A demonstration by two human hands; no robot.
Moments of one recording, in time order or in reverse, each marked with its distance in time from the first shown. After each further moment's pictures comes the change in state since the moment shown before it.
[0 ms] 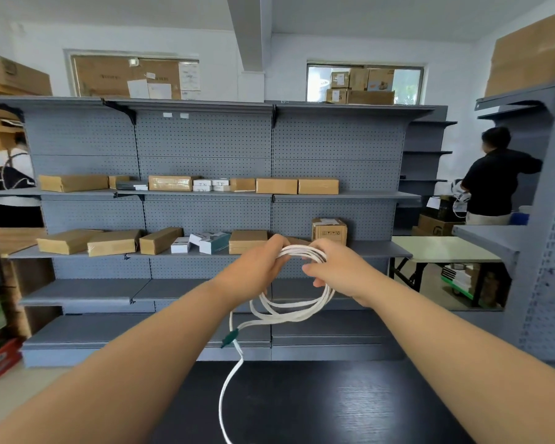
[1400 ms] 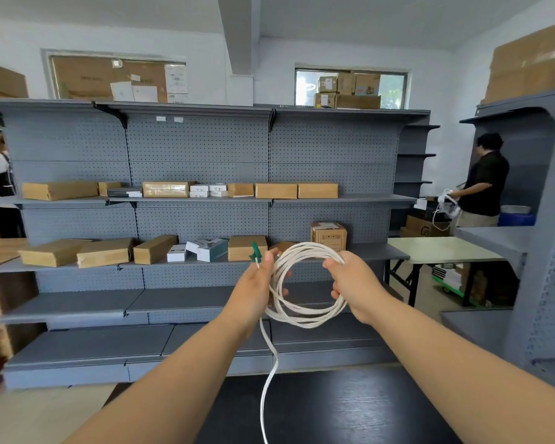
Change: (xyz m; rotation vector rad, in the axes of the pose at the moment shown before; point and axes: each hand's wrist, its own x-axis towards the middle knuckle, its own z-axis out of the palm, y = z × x) left_hand -0.022 -0.059 0.003 -0.954 0.180 -0.431; right_hand 0.044 -0.002 0.059 0.358 0.297 0.204
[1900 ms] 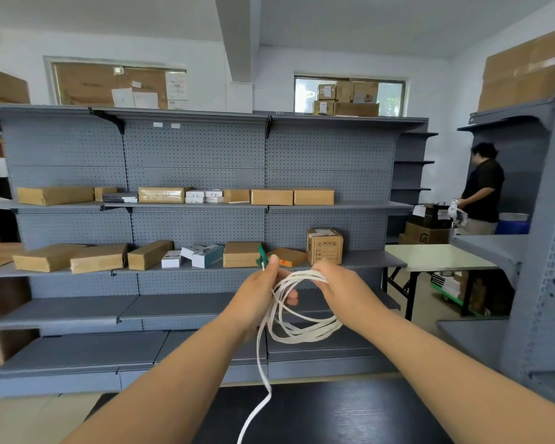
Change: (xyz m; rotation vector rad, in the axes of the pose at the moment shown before) left_hand 0.011 0.012 0.028 0.030 -0.096 -0.057; right_hand -0.010 0.000 -0.029 -0.739 -0.088 -0.475
